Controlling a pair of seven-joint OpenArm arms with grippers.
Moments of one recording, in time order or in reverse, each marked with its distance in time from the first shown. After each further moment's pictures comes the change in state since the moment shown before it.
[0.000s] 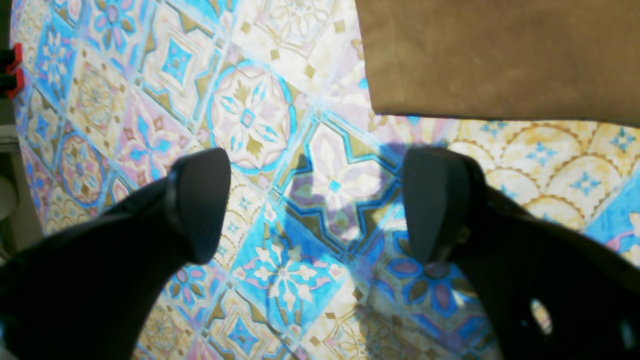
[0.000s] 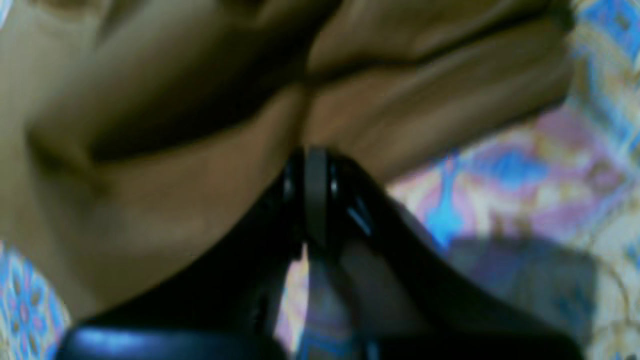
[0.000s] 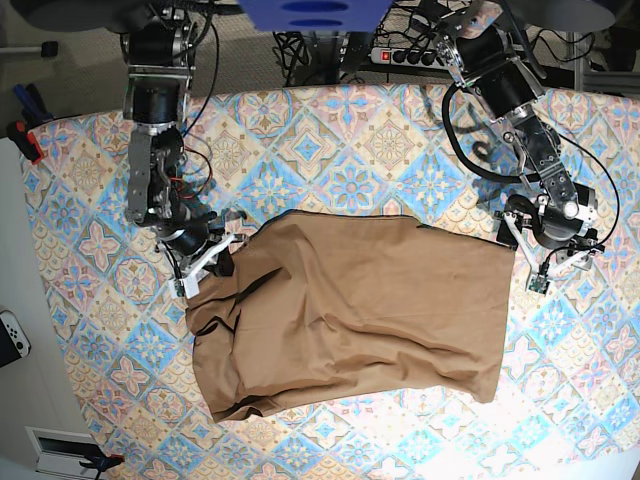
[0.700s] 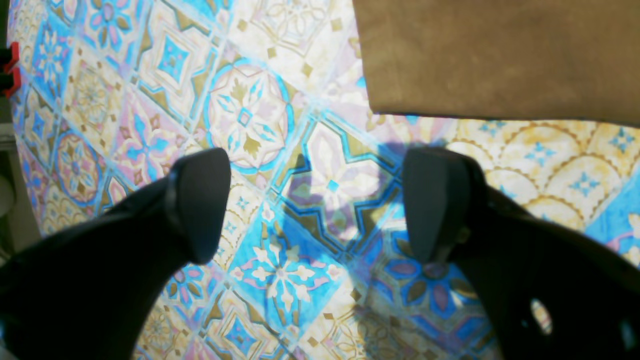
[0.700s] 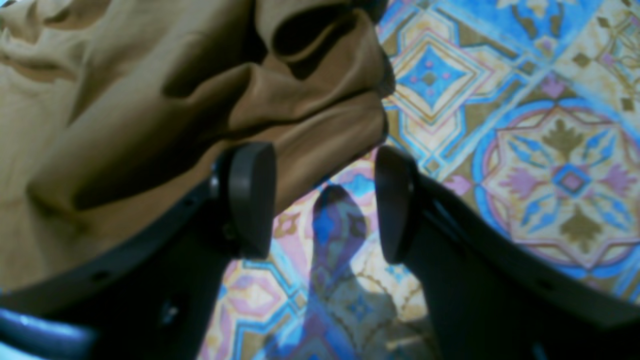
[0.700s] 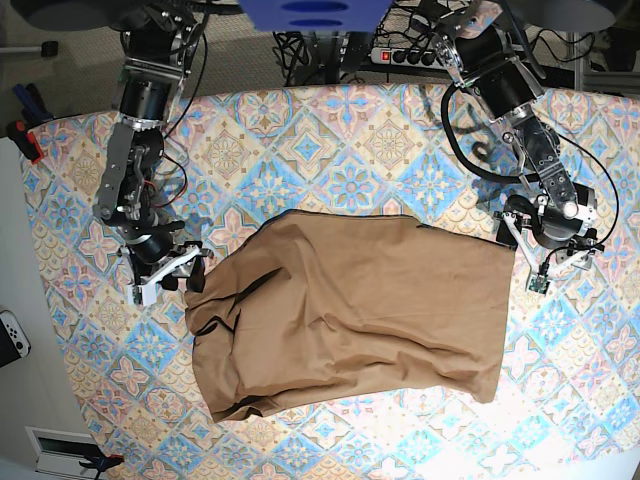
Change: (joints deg) left arm -0.2 0.2 0.0 0.0 0.0 0.0 0.0; right arm -0.9 -0.2 10.8 6.3 -0.7 0.3 -0.9
